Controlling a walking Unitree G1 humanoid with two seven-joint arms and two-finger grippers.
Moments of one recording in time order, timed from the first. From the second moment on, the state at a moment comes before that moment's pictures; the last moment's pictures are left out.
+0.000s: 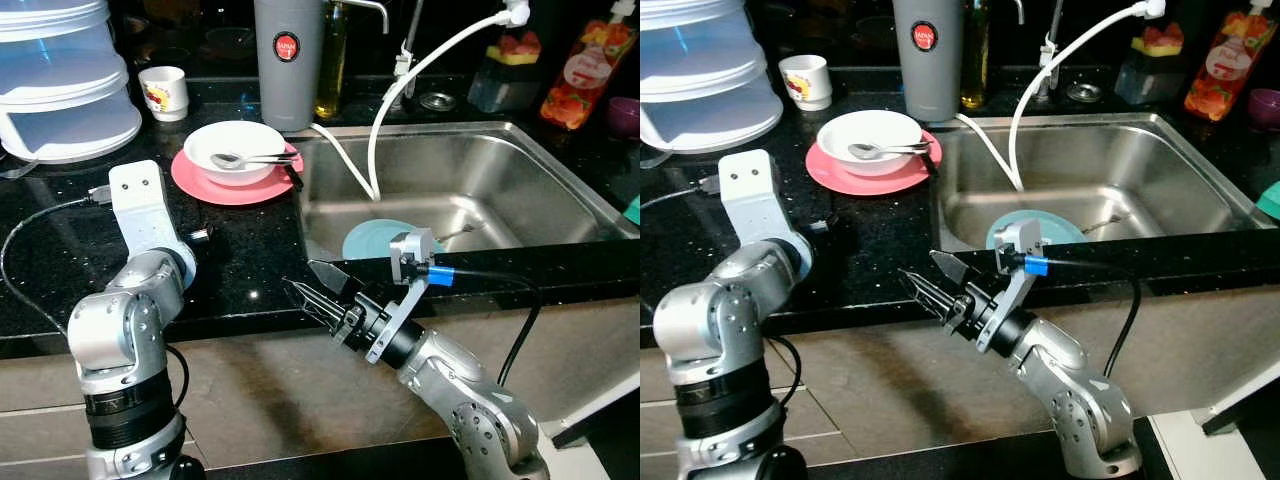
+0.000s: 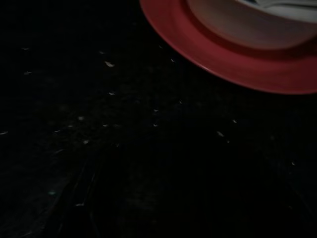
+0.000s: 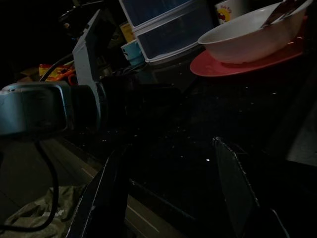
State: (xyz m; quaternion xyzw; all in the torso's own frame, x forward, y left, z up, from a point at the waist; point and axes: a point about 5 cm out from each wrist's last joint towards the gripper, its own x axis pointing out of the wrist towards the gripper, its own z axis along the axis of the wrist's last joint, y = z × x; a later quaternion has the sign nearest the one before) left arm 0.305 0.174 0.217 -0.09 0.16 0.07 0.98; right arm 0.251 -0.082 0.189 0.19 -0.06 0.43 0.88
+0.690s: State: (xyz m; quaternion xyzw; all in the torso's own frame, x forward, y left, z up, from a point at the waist) left arm 0.304 0.191 0.205 -0.06 0.22 0.04 0.97; right arm 0.251 -0.084 0.185 0.19 -0.04 0.42 0.89
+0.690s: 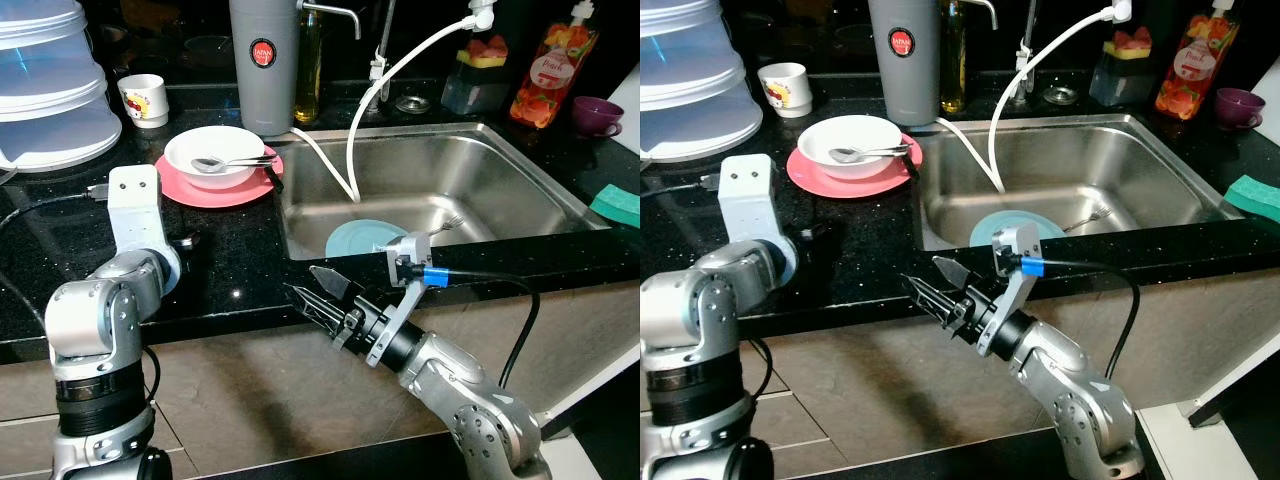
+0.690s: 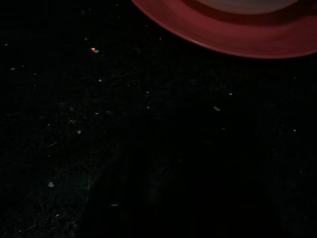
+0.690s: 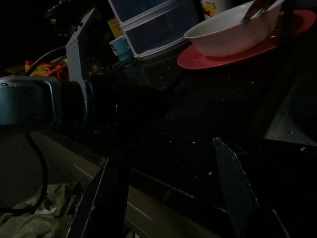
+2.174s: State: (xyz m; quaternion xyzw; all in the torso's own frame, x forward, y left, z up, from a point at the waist) left arm 0.242 0.315 0.191 -0.11 0.17 0.33 0.92; right arm 0.253 -0.084 0.184 0.19 -0.02 0.41 0.89
